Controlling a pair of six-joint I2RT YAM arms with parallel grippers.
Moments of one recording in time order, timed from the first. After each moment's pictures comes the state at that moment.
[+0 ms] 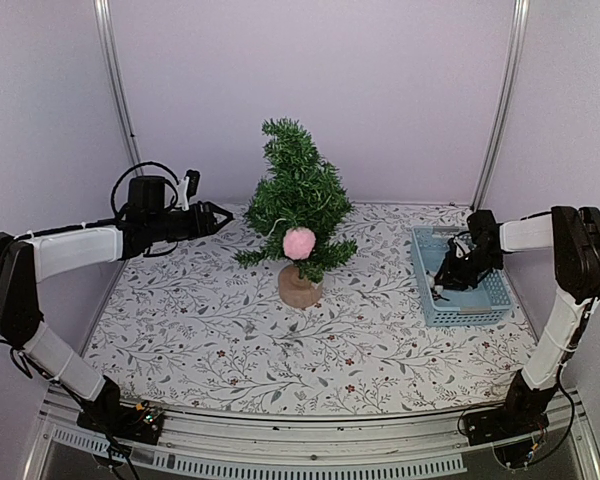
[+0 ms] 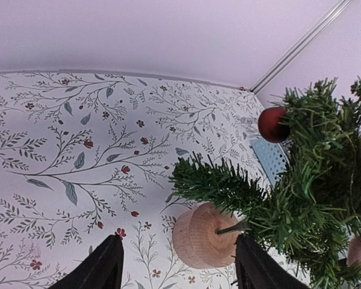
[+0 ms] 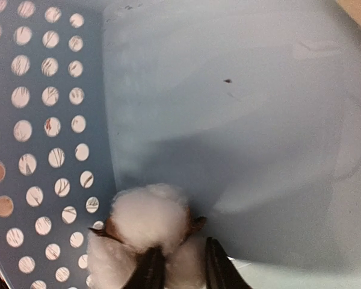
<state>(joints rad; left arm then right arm) -0.29 1.51 0.97 0.11 0.43 -0.40 0.04 1.83 1.05 -0.42 -0.38 0.30</state>
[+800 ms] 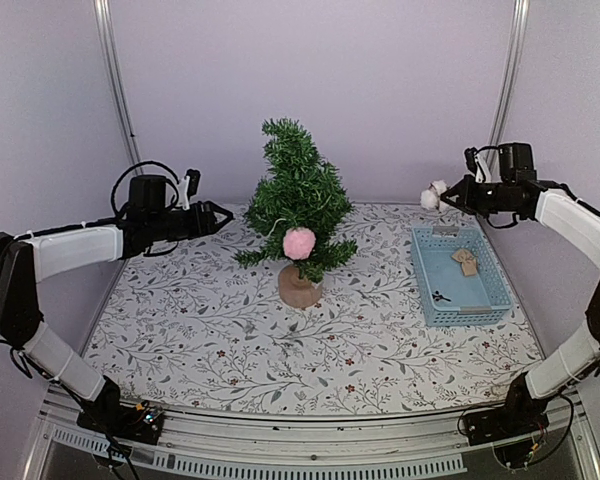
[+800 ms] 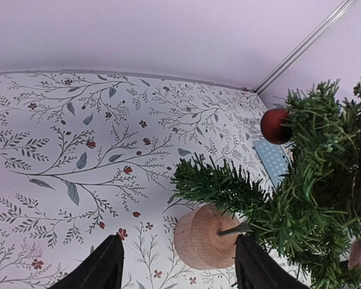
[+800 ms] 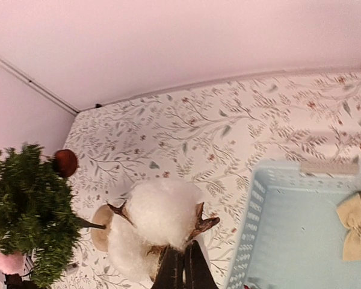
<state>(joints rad) -0.30 1.51 0.98 0.10 0.41 -0.40 0.07 1.49 1.26 -0.38 -0.48 0.31</state>
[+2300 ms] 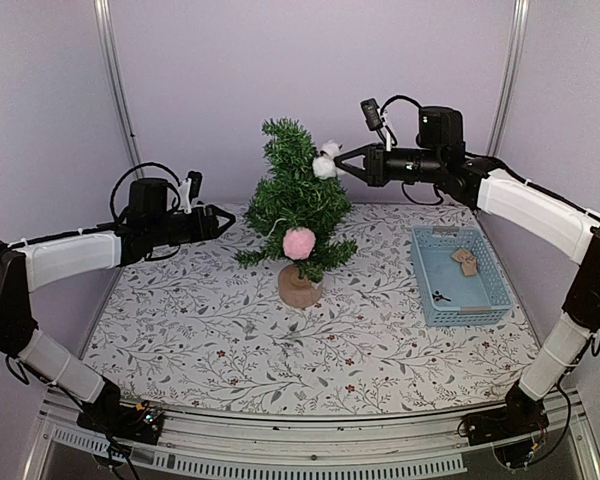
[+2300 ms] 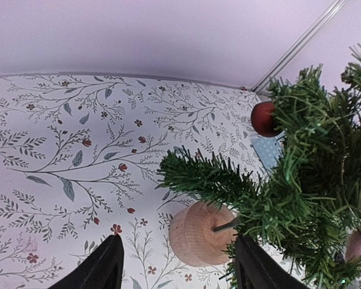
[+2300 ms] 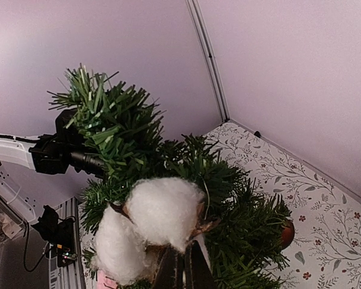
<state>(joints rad) -0.35 1.45 0.93 0.11 0.35 -0.40 0.57 1.67 1.56 -0.07 -0.61 0.20</state>
